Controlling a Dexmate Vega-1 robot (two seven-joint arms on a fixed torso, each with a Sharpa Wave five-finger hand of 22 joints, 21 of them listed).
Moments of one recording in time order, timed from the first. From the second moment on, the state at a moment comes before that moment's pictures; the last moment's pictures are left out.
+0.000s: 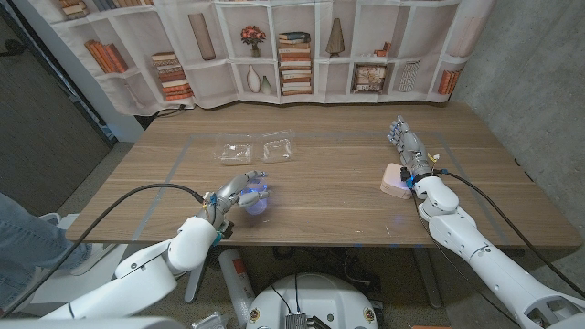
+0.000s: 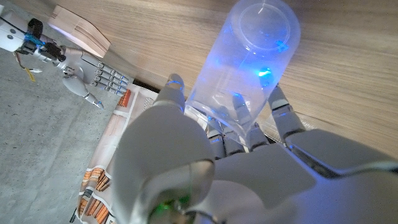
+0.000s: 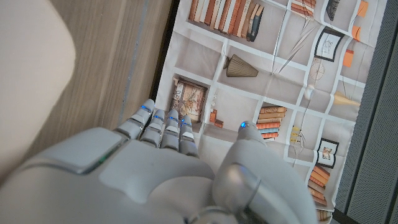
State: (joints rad) left arm 1.42 0.93 0.33 -2.21 0.04 0.33 0.36; left_hand 1.09 0.10 0.27 -0.16 0.21 0.35 0.00 0.35 0.22 0.27 -0.08 0.33 0.24 0.30 -0.03 0.33 0.28 0.38 0.20 0.50 0.26; right arm -0.95 -0.51 -0.32 -1.36 0.63 0.36 -0.10; right_hand 0.31 0.05 0.19 -0.06 0.19 0.18 0.05 0.19 0.19 0.17 0.07 0.21 0.18 0.10 0.05 0.19 0.18 0.10 -0.01 0.31 0.17
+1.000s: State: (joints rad) left arm 1.39 0.89 0.34 -2.18 0.00 0.31 0.42; left_hand 1.16 0.09 0.37 -0.16 0.24 0.53 0.00 0.43 0.24 0.42 -0.09 0.37 0.27 0.47 -0.04 0.39 0.33 0.48 0.16 0.59 0.23; right arm -0.97 -0.52 -0.31 -1.38 0.63 0.35 -0.12; right_hand 0.31 0.05 0.19 -0.06 0.19 0.18 0.05 0.19 0.19 0.17 0.07 0.21 0.18 0.10 0.05 0.19 0.18 0.10 -0.01 0.31 0.17
